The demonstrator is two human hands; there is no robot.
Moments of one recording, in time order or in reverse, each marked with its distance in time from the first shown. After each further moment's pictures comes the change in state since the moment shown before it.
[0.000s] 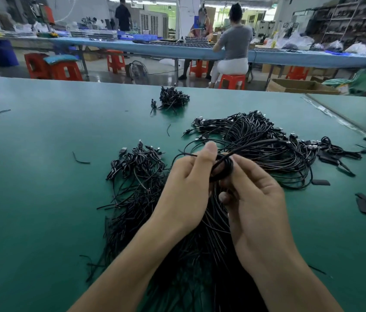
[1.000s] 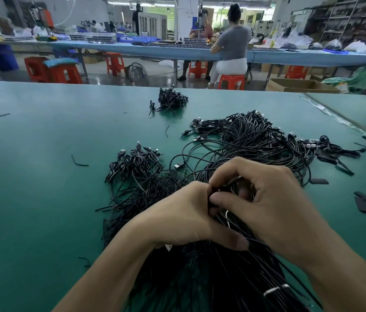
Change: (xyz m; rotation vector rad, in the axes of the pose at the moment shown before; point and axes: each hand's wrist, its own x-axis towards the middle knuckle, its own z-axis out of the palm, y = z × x) left_hand -0.005 0.001 -0.020 0.343 -0.674 -0.118; right_hand 0.013 -0.037 -0.038 -1.152 -0.497 -0.552
